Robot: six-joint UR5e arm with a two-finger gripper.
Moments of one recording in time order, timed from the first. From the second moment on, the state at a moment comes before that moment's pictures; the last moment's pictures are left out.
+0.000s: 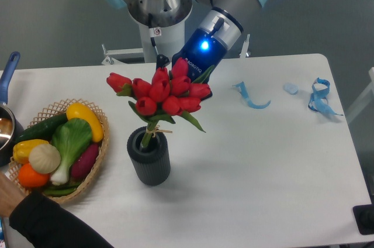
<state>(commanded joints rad) 2.71 -1.60 -1.92 -0.81 0.44 0.93</state>
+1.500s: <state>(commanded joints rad) 2.85 -1.56 -1.82 -0.81 0.44 0.76</state>
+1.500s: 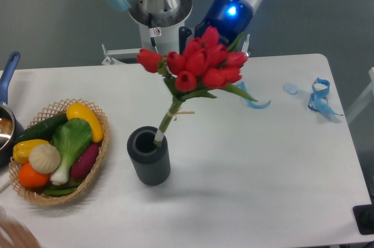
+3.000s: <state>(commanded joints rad) 3.08 -1.75 -1.71 -0.80 0.43 0.94</state>
